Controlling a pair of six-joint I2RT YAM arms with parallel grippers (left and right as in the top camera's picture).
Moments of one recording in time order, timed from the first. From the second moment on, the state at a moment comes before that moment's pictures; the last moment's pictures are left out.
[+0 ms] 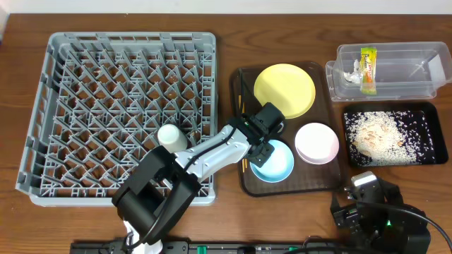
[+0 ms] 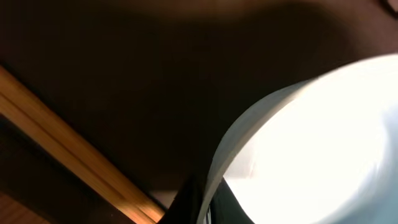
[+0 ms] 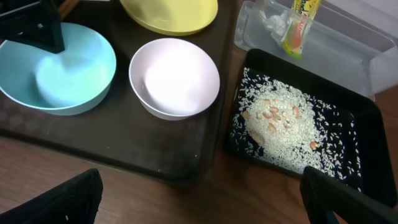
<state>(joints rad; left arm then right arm) -0.80 1.91 1.20 -0.60 0.05 -0.12 0.07 0.16 0.60 -1.09 -0.03 -0.35</state>
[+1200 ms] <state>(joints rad) -0.80 1.30 1.21 -0.64 -0.94 -0.16 0.07 0.16 0.60 -1.09 -0.03 -0.35</state>
